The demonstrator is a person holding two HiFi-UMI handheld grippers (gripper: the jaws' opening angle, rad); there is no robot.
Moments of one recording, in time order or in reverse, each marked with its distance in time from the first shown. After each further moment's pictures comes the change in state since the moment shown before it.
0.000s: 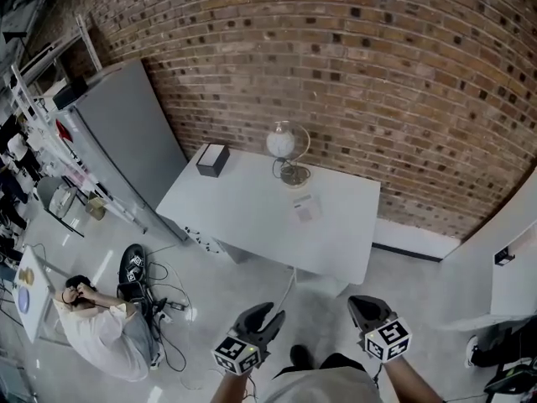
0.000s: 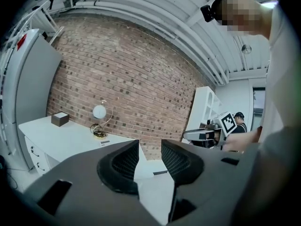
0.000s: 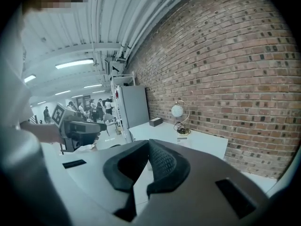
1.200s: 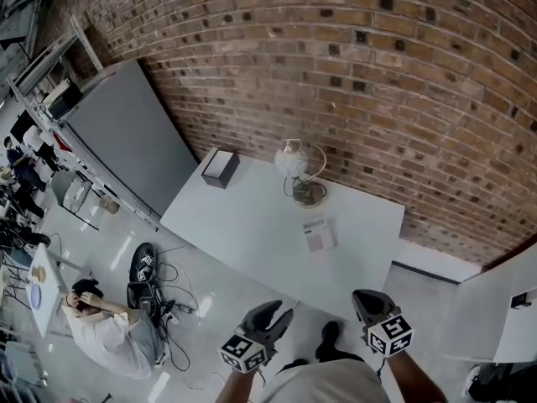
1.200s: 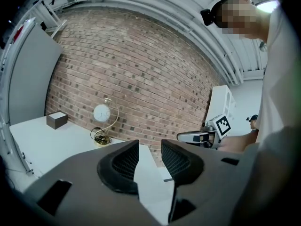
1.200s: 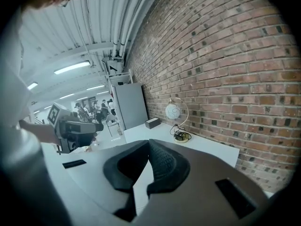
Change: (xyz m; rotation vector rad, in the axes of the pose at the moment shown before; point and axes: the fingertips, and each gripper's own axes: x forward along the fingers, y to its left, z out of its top) left arm 0.165 0.097 0.049 -0.038 0.011 0.081; right arm 0.147 -0.163 0.044 0.037 0.031 0.098
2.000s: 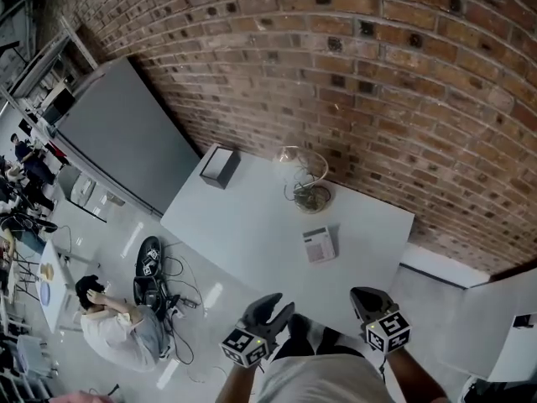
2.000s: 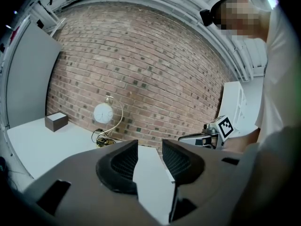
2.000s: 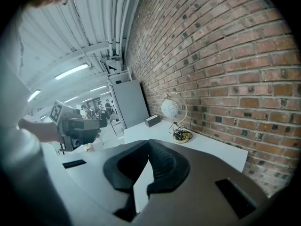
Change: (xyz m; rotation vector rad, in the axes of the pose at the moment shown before) left arm 0.093 0.044 0.020 -0.009 0.033 0.070; right arm 0.061 -0.081 0.004 0.046 0.048 0.078
